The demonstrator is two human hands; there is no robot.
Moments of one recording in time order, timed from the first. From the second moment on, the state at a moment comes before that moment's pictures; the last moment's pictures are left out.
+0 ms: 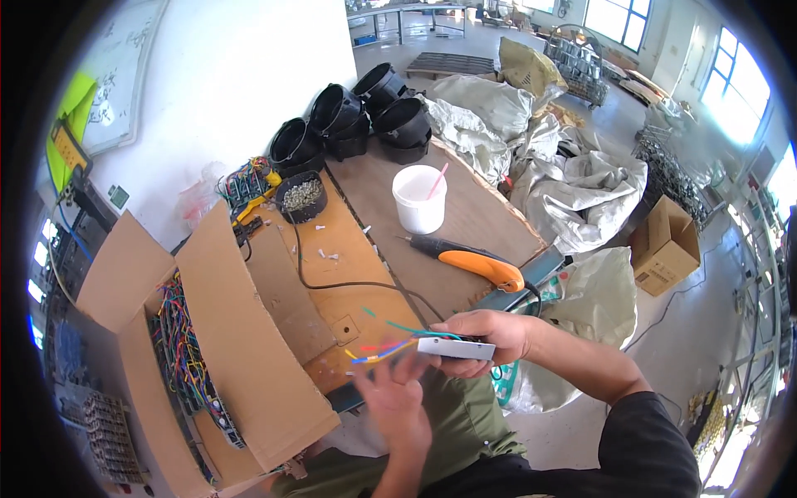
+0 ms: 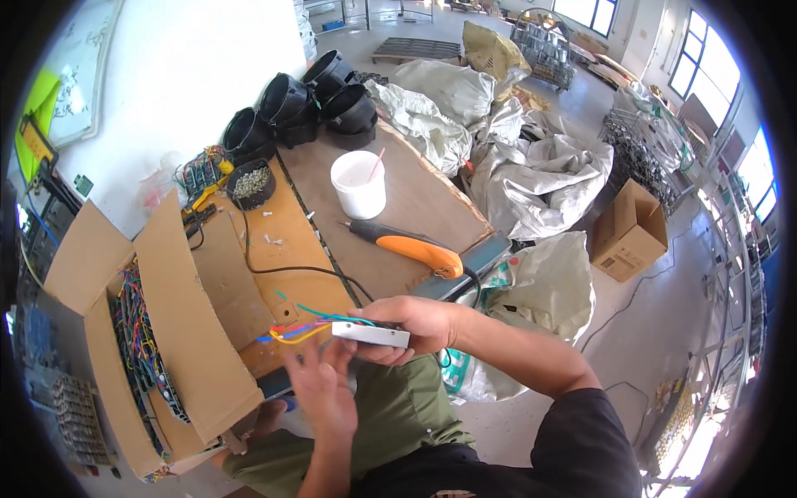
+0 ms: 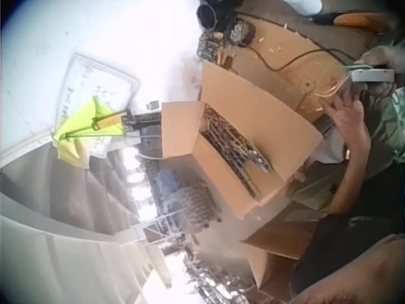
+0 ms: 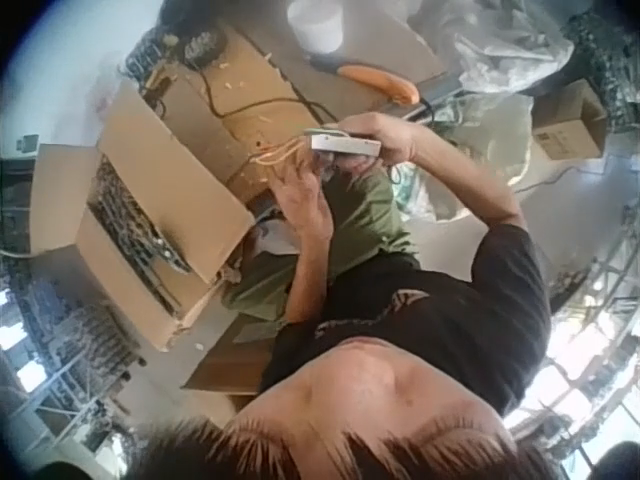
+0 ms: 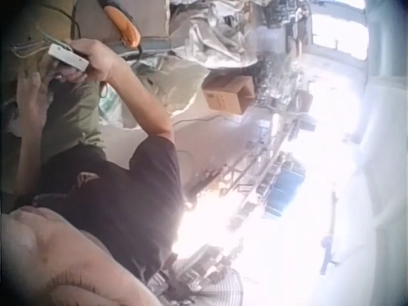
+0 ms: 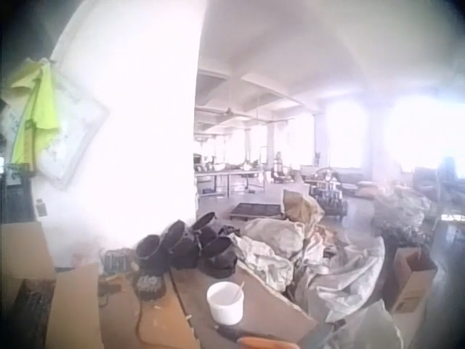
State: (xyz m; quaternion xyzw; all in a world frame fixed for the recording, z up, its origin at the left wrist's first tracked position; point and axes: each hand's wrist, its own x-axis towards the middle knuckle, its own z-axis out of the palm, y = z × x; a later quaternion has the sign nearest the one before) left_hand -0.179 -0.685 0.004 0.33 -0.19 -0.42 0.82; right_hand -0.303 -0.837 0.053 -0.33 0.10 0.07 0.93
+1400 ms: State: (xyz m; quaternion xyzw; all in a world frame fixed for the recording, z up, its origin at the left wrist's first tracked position) left_hand -0.149 -0.667 0.030 0.61 -0.54 0.02 0.58; right_hand -0.267 -0.758 -0.001 -0.72 0.18 -0.37 0.56
